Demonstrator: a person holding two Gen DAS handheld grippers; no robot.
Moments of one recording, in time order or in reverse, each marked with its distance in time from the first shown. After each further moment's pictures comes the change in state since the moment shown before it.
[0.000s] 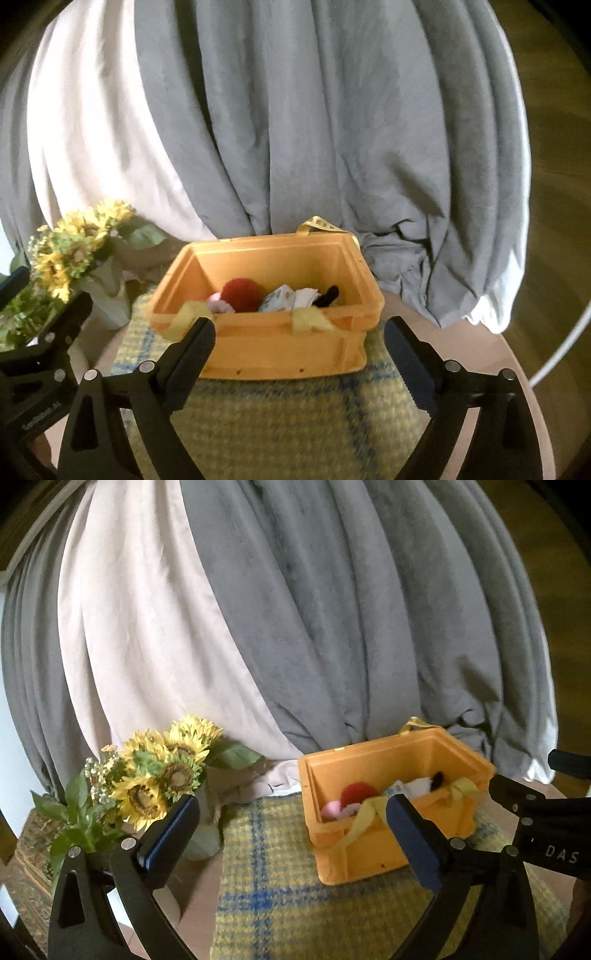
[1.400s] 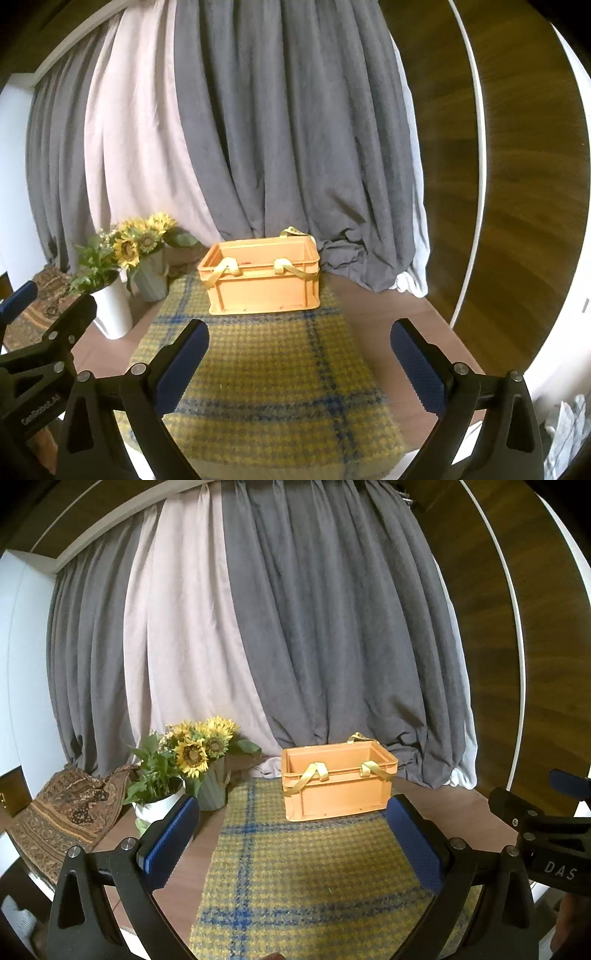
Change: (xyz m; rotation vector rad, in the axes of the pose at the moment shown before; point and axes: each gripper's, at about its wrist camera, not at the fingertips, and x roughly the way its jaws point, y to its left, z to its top) left arm -0.272 -0.035 -0.065 -0.107 -0.115 -0.014; right arm -0.271 -0.034 -0.120 0.005 -0.155 -0.026
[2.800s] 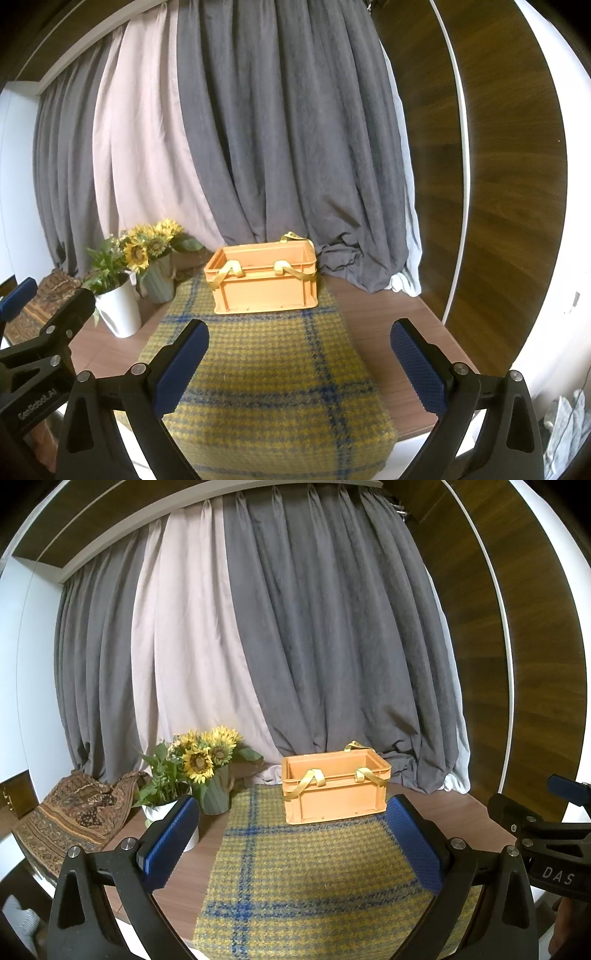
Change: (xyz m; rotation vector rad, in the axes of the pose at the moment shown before) left arm -0.034 -0.011 0.002 0.004 -0.029 0.013; right arm -0.039 -0.006 -0.008 0.017 -0.022 0.012
